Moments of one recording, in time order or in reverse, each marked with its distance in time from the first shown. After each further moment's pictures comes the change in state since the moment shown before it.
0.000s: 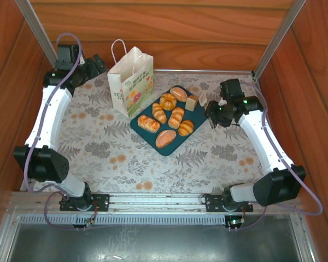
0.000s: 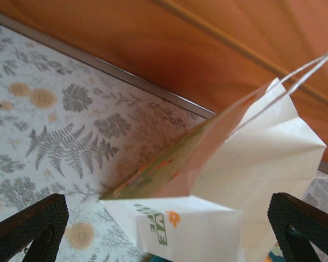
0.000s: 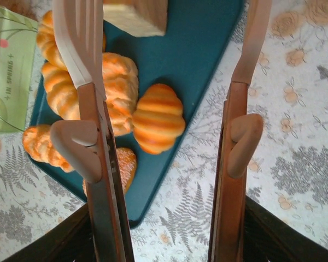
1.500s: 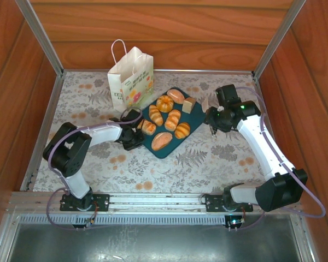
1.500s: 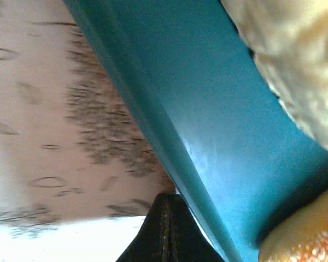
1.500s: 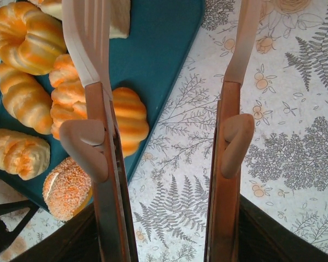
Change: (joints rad) left arm -0.547 0.148 -0.782 0.286 0.073 -0.459; right arm 0.047 -0.063 -0.088 -0.023 0.121 0.019
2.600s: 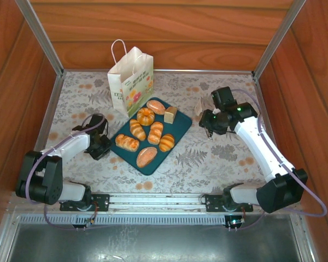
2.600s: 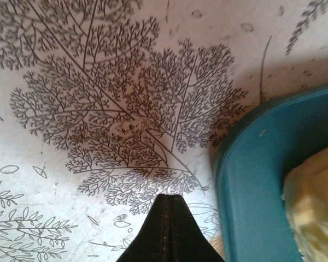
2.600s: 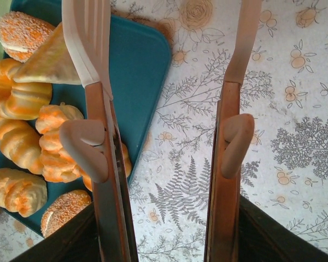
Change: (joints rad) left arm 0.372 -0.383 -0.293 -0.223 -0.102 0.001; right arm 0.058 -0.008 -0.019 0.011 -0.063 0.017
